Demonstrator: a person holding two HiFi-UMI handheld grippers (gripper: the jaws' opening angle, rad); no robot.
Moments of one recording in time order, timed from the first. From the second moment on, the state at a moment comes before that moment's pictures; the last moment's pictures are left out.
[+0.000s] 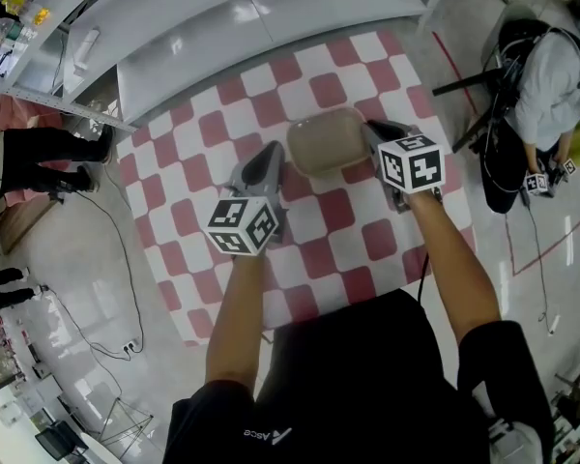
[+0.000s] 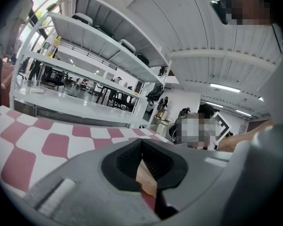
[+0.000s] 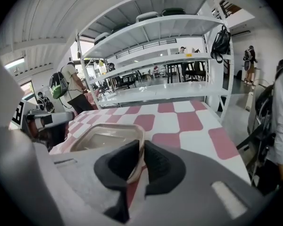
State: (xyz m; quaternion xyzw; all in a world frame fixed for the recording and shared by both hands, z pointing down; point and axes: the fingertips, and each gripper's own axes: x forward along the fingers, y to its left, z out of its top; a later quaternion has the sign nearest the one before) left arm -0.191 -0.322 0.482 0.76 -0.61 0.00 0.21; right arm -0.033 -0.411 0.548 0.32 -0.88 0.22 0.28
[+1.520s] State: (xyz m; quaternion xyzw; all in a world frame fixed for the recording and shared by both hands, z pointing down) left arm -0.133 -0.329 0.548 0.71 -0.42 -0.12 0.56; right arm -0.022 -0.418 0.550 0.34 -0.87 0.27 0.24
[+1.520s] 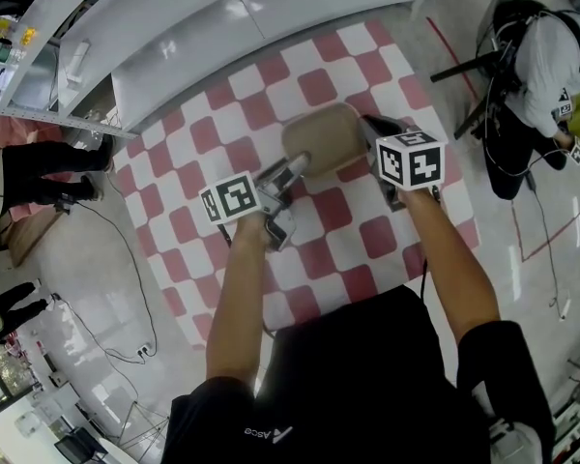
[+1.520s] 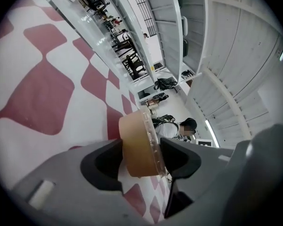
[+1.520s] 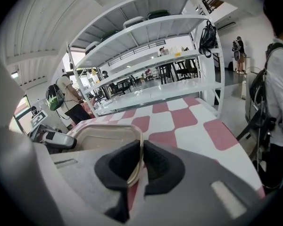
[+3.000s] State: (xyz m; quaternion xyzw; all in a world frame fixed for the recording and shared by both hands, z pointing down) left arm -0.128 -0.272 0.465 0.72 -0.44 -0.18 0.50; right arm 0.000 -0.286 0.396 0.29 -0.95 0.04 0.09
